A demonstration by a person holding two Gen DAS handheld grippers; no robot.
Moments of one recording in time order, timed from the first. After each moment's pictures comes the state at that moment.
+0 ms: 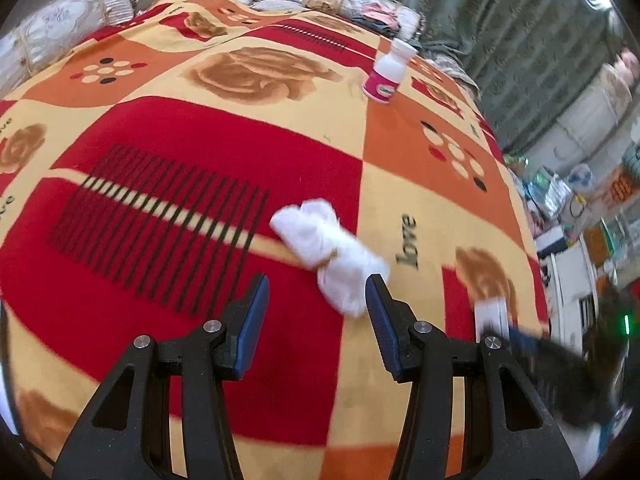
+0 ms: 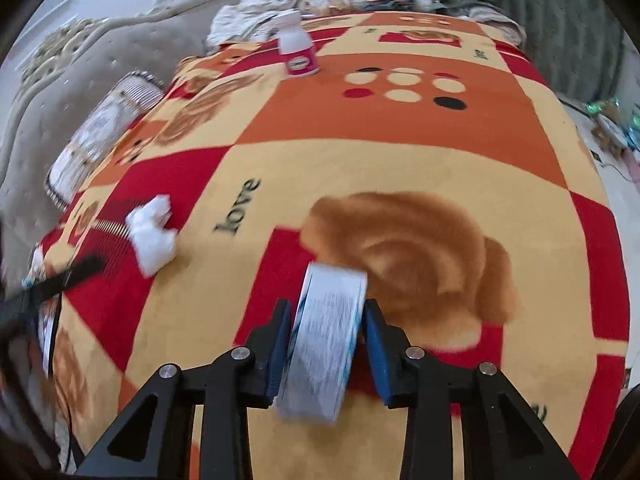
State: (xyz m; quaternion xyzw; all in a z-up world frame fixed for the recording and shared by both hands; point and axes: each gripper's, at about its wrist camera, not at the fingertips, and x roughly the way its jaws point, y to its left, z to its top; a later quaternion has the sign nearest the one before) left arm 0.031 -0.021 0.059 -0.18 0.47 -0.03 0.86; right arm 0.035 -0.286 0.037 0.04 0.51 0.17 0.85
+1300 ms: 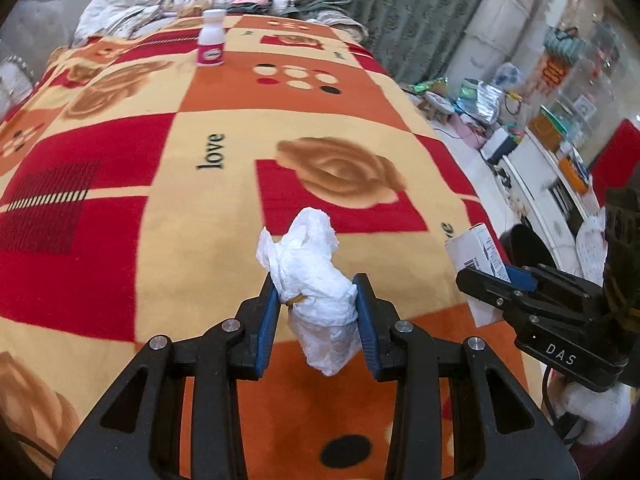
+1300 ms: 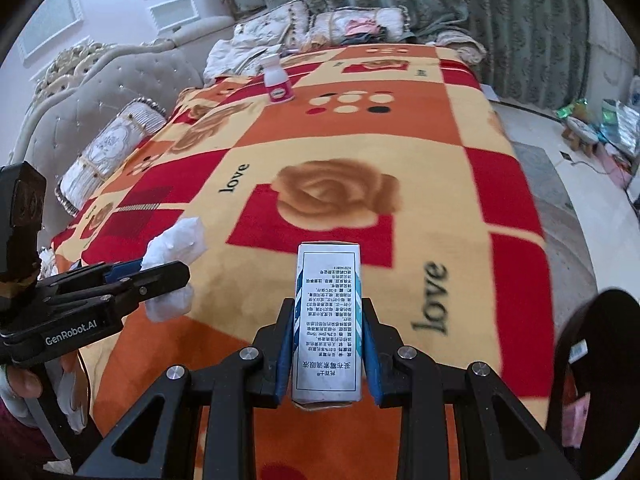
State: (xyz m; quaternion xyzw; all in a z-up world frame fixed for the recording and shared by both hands) left arm -0.060 -0.174 0.069 -0.04 0.46 -0.19 0.87; right arm -0.081 -0.357 0.061 0.06 0.45 0.14 0.88
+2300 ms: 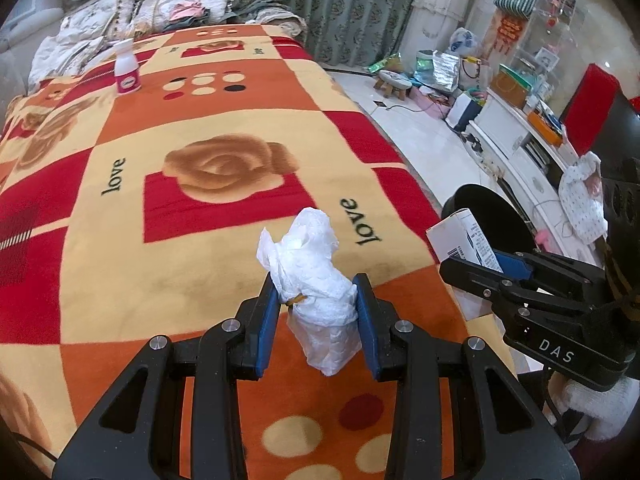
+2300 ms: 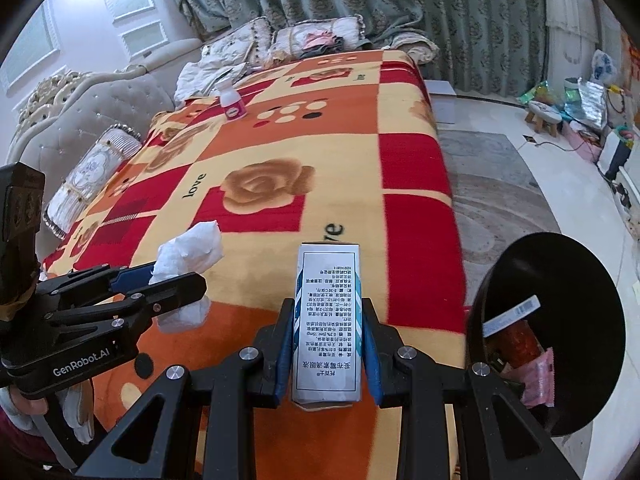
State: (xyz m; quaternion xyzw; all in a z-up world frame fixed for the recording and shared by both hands) left arm -0.088 -0.267 0.073 0.03 0.45 -0.25 0.86; right arm -0.128 -0.429 0.066 0.09 0.44 0.09 0.89
